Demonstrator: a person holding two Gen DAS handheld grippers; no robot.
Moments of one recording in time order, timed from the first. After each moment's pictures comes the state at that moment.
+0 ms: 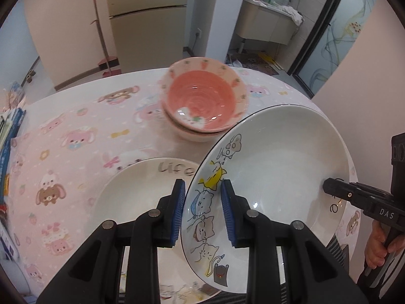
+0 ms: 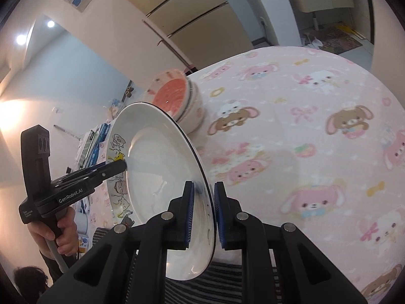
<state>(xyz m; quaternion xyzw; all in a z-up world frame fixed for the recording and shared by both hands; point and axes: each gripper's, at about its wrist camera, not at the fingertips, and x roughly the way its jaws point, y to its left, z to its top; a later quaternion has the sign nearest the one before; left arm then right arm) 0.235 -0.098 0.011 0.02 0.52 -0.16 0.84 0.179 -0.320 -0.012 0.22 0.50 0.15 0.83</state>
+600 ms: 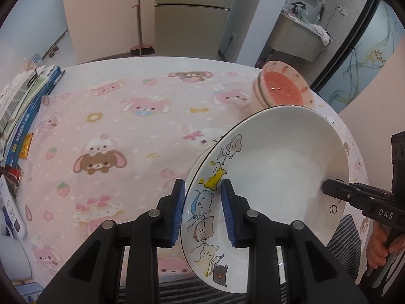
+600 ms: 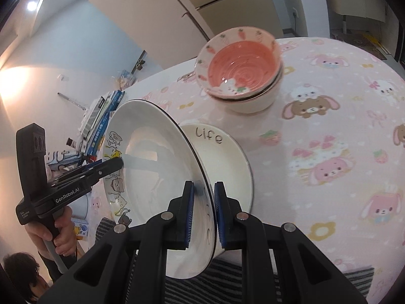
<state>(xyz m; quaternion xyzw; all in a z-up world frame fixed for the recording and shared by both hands) 0.220 0.031 -0.007 -0.04 0.52 -0.11 0.85 0.205 -0.199 -0.026 0.16 0.53 0.19 0.81</state>
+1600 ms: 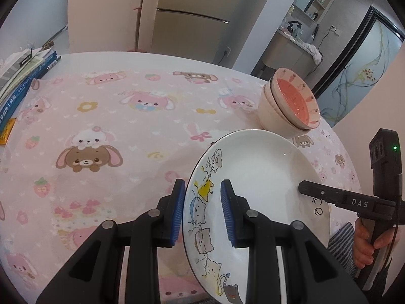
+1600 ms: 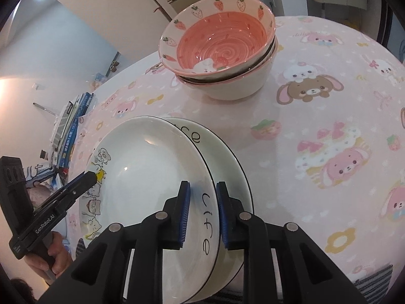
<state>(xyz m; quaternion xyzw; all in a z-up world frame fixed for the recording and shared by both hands) 0.220 0.056 -0.043 -0.10 0.48 -0.14 0.86 0.228 -0.177 -0.075 0.16 0.55 0.11 0.81</state>
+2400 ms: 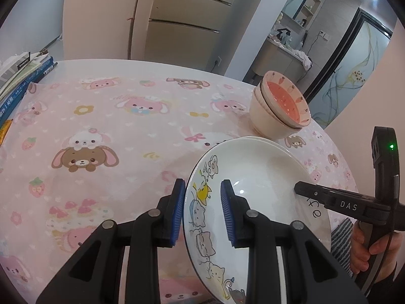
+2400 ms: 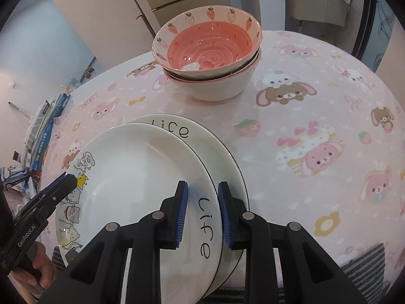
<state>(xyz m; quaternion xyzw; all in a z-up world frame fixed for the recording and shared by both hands) 0.206 0.060 -0.049 -0.10 0.44 -0.17 0.87 0.213 -0.156 -0.071 0.10 0.53 0.02 0.84</state>
